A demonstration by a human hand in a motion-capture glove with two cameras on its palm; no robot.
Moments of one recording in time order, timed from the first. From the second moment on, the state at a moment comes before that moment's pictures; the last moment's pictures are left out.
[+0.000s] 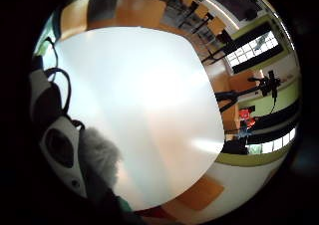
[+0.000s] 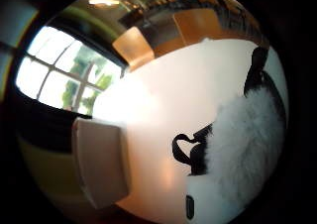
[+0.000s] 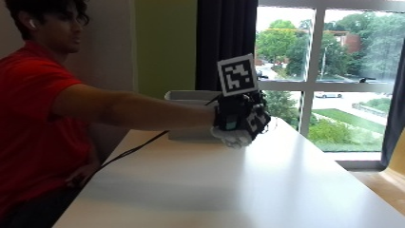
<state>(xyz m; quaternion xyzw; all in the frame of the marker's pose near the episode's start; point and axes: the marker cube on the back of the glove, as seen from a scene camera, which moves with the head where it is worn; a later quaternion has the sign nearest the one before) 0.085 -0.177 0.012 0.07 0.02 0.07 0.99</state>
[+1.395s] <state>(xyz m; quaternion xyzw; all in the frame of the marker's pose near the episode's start) -0.303 -0.065 -0.070 -0.08 -0.04 -0.25 0.96</state>
